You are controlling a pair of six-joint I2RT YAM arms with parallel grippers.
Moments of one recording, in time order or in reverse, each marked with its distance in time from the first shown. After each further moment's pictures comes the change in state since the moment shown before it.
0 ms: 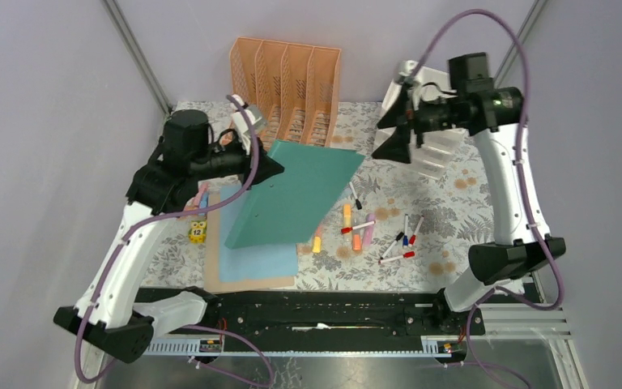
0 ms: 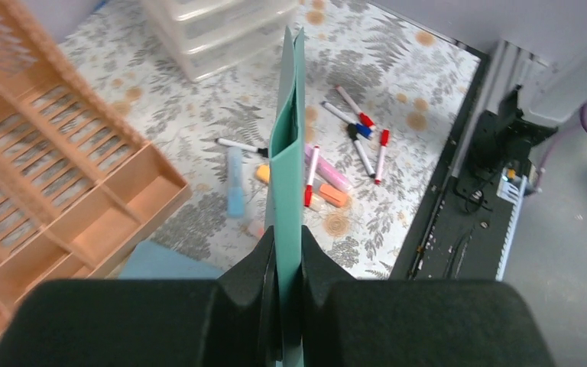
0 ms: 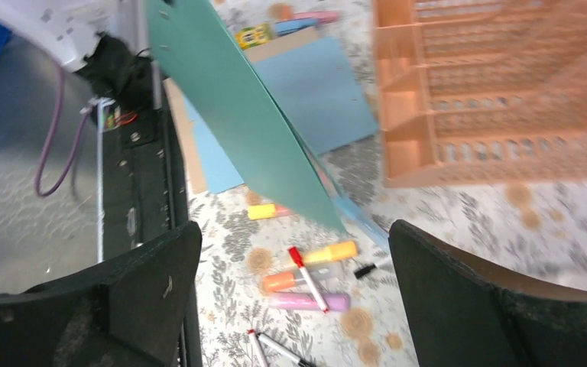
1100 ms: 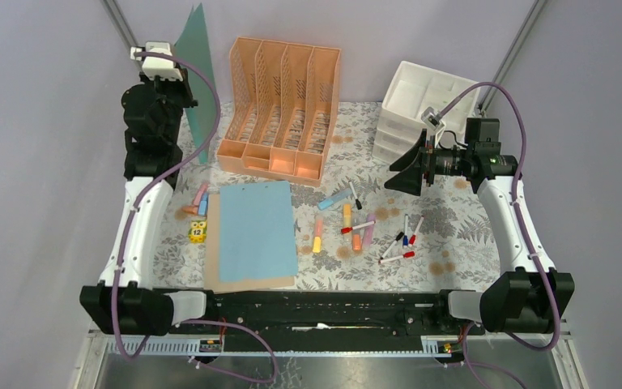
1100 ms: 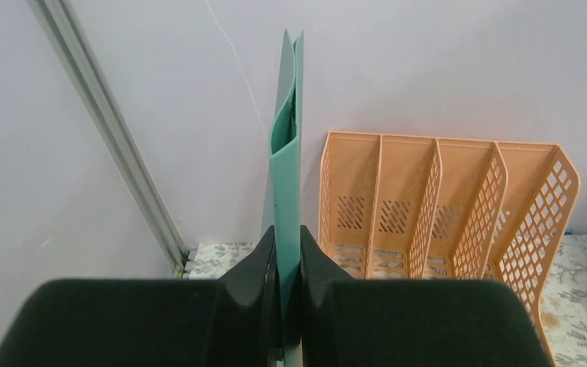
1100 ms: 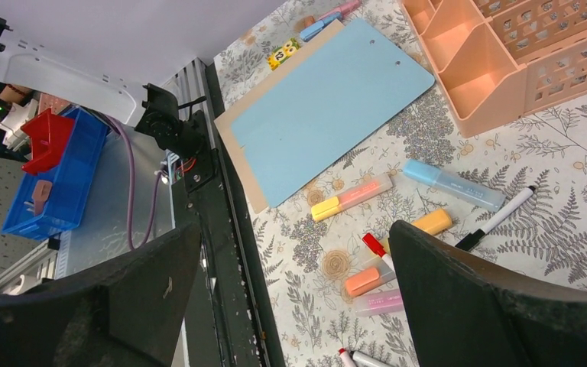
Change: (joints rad) left arm 0.370 0.093 -0.080 0.731 -0.726 -0.065; right arm -0.272 -0.348 -0.875 0.617 -0.238 0.424
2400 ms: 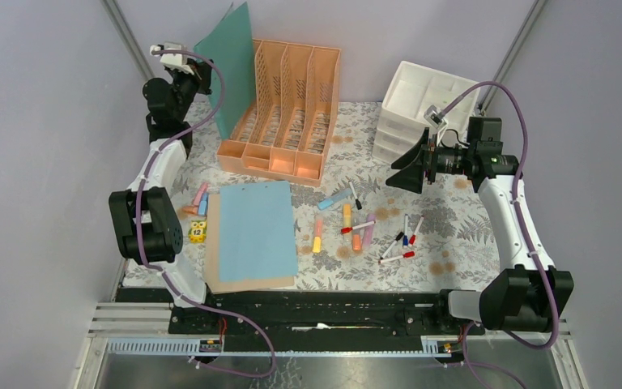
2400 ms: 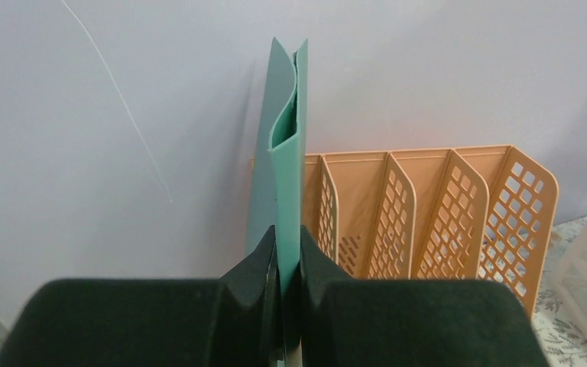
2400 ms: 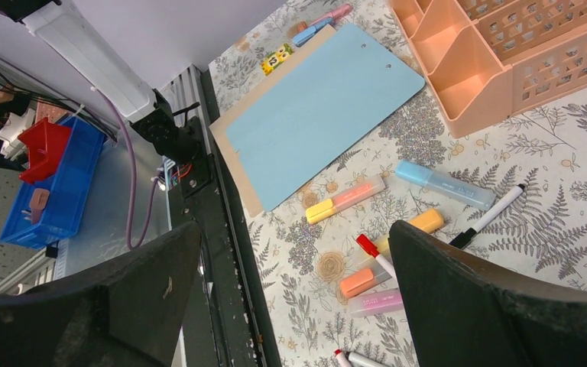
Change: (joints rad) left arm 0.149 0.516 0.042 0.597 0.463 -0.199; right arm -0.021 0.006 -0.004 0.029 -0.002 0.021
